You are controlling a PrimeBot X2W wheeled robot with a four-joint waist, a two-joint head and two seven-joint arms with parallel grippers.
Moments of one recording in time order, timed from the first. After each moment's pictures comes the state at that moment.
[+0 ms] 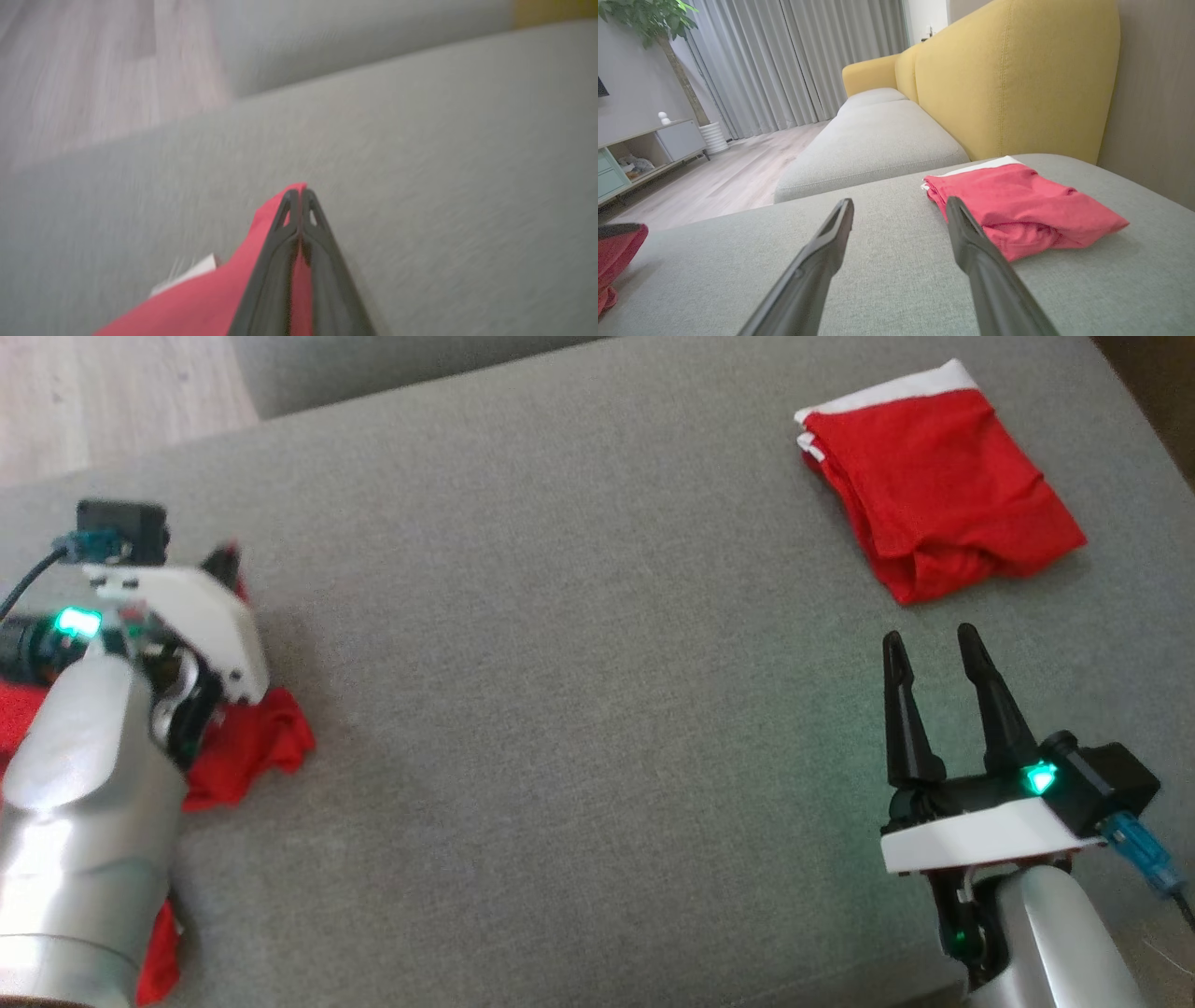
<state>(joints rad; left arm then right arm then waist) -0.77 0.32 -0.30 0.85 -0.40 -0.13 0.32 -0.11 -0.05 0.10 0.17 0.23 0.13 -0.25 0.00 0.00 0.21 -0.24</state>
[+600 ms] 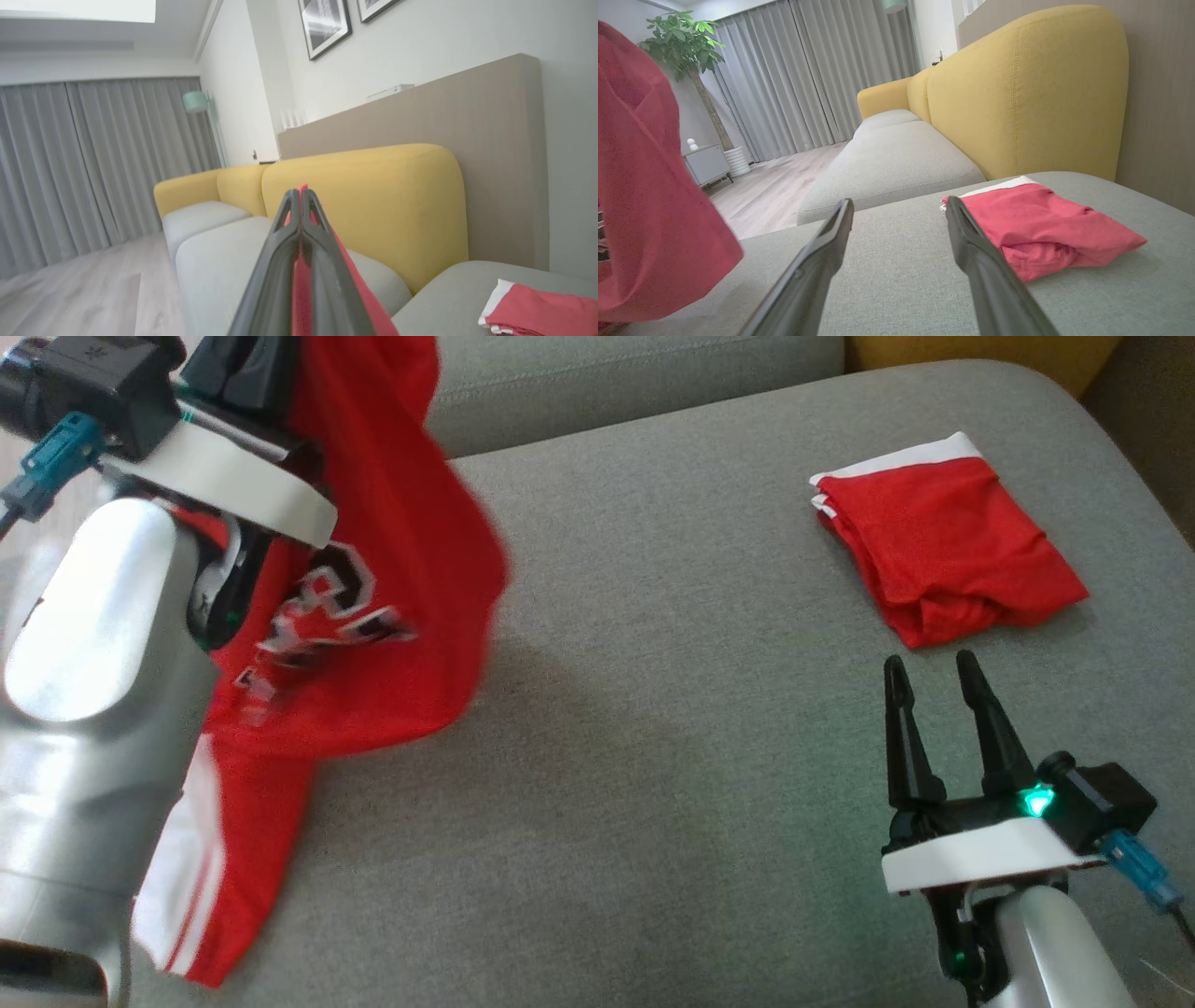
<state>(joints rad) -0.91 0.35 -0.49 0.47 -0.45 -0.13 -0.13 -0.09 -0.05 0.10 0.19 0.25 0.13 -0.25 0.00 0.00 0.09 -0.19</state>
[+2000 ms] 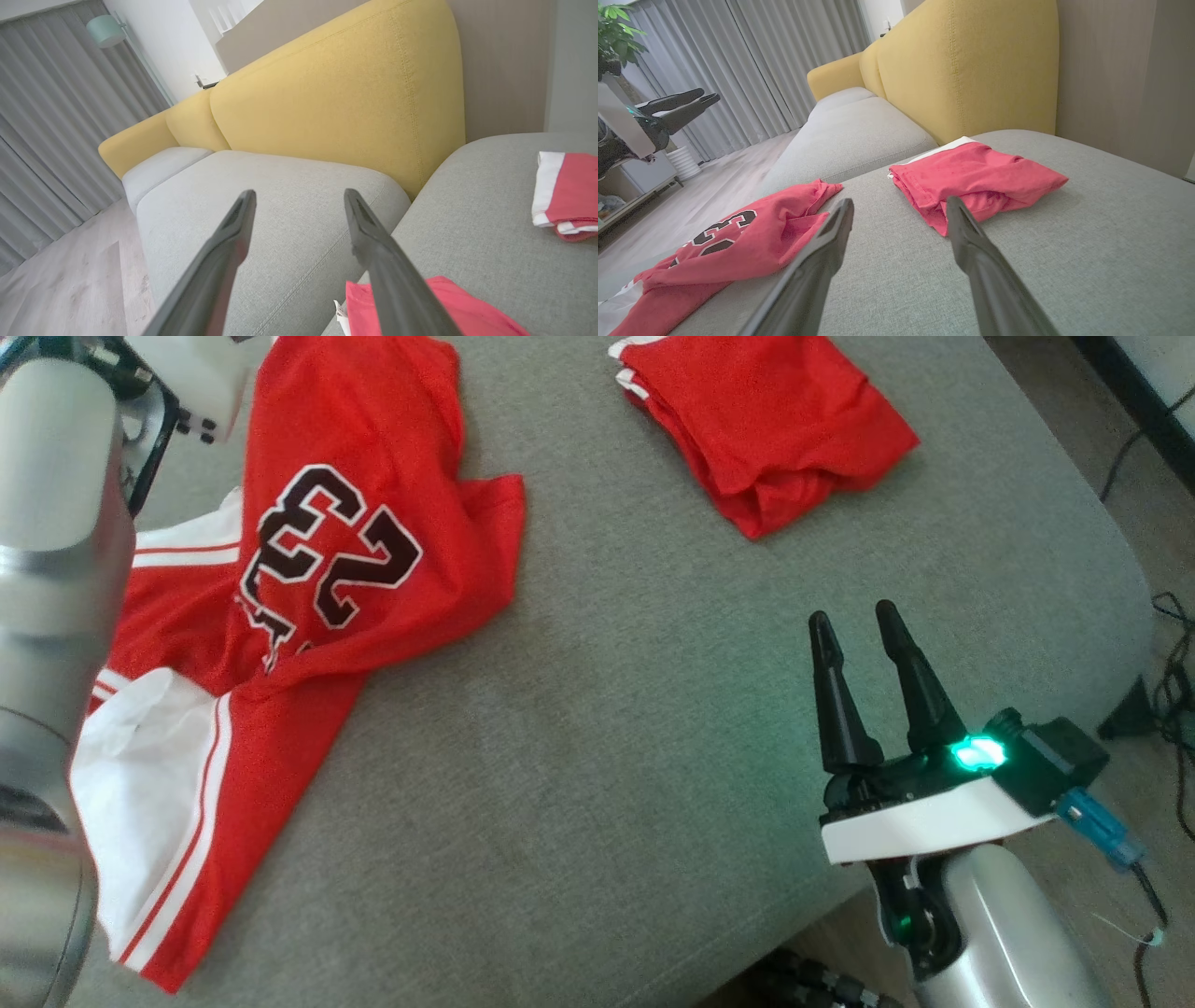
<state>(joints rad) -1.29 0.33 -0.70 1.06 -0.26 -0.09 -0.17 -0.16 -0.05 0.26 0.15 0.39 0.13 -0.25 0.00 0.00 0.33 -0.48</state>
